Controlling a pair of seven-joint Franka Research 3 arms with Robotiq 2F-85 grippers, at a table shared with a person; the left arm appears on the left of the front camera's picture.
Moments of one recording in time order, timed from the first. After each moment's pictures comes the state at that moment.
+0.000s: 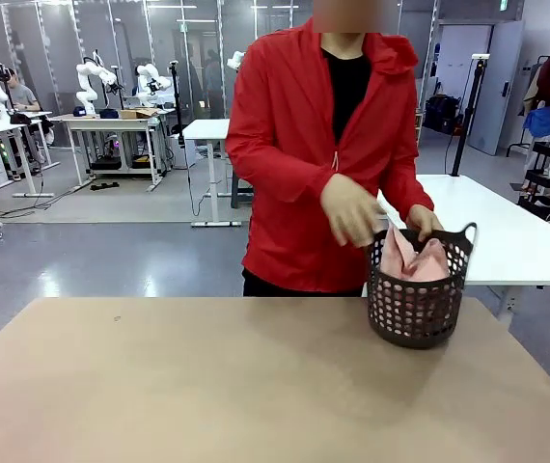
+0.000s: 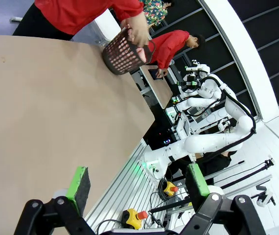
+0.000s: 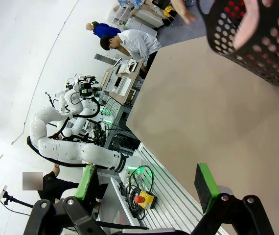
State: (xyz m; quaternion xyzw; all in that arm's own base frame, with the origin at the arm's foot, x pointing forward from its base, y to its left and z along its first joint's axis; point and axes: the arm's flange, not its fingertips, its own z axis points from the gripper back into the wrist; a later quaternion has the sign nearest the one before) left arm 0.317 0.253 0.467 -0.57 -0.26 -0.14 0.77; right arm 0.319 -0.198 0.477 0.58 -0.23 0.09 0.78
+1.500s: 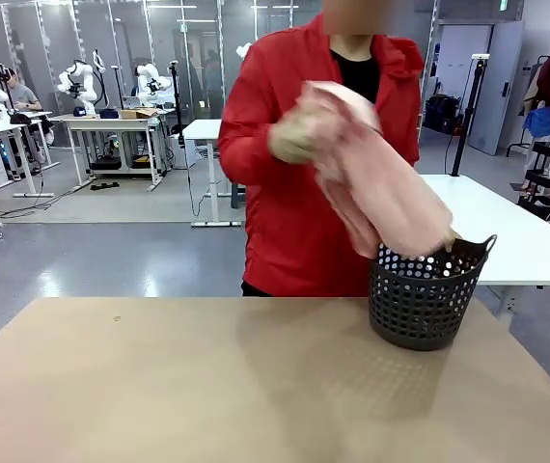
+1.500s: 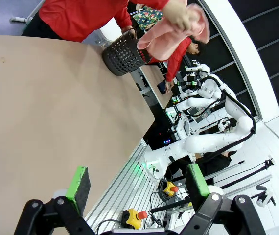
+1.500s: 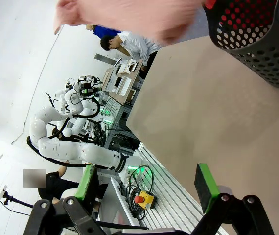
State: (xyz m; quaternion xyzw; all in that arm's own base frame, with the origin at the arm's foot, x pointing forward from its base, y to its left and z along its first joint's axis) left arm 0.317 0.253 0.467 -0.57 -0.26 -0.14 0.77; right arm 0.319 -0.198 0.478 0.58 -0.23 0.09 0.78
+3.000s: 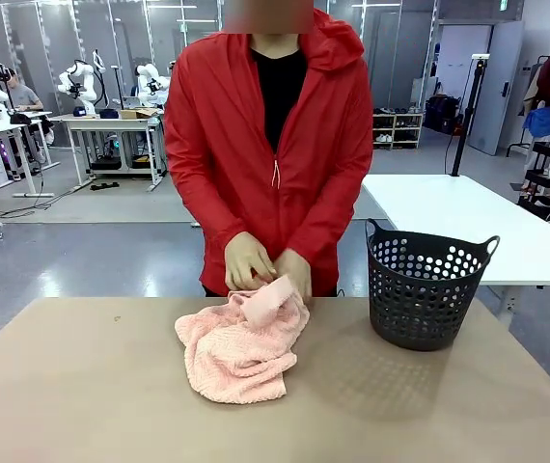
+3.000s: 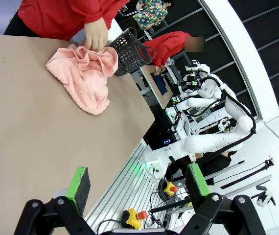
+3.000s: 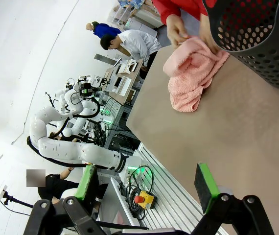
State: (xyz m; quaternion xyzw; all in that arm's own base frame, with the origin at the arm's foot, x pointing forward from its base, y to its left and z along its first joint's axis) left arm 0.317 0.253 0.467 -0.57 -0.26 -0.14 0.77; right arm 0.319 -0.198 0.478 0.58 -0.23 0.09 0.78
